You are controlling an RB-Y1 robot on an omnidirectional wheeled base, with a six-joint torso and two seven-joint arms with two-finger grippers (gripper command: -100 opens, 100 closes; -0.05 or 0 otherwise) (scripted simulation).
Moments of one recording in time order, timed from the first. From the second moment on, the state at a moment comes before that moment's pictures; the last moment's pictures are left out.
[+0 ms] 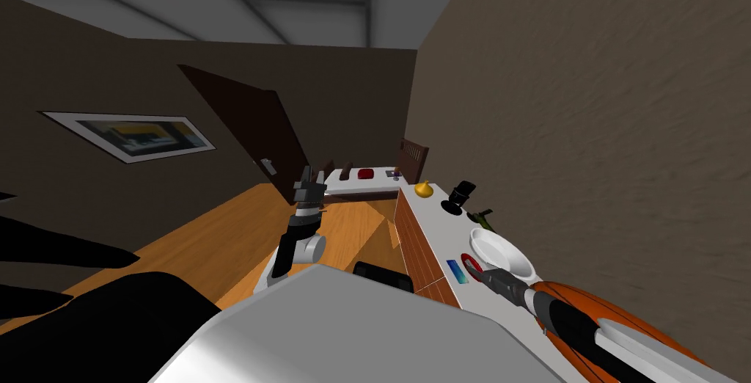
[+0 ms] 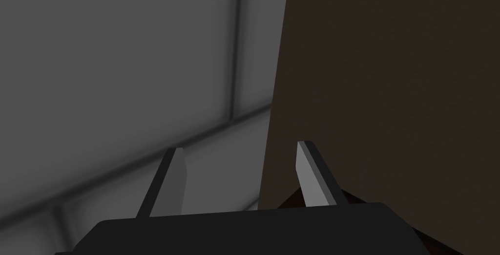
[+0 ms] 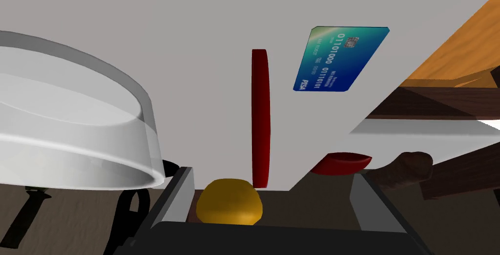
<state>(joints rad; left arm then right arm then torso) 0.50 0.01 0.07 -2.35 0.07 -0.47 0.08 0.36 -1.34 0.52 -1.57 0.31 -0.20 0.17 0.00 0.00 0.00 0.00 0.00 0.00</state>
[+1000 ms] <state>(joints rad) 0.50 0.01 0.07 -2.35 0.07 -0.47 0.08 0.36 -1.34 0.53 -1.57 0.31 -0.19 0.17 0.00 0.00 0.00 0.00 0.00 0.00</state>
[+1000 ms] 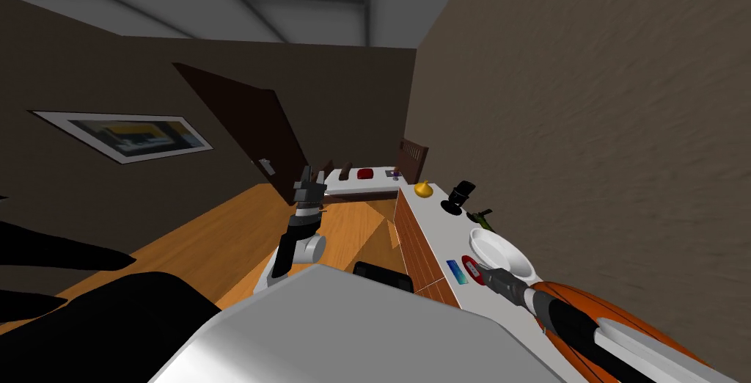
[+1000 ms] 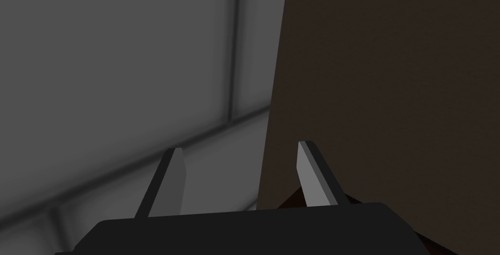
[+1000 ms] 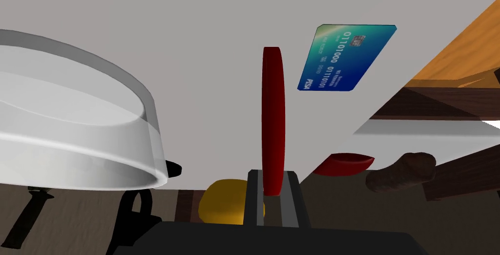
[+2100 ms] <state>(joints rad) 0.50 0.01 0.07 -2.35 0.07 -0.47 0.08 0.33 -1.42 0.53 -1.51 0.19 -0.38 0.12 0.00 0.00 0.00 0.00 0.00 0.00</state>
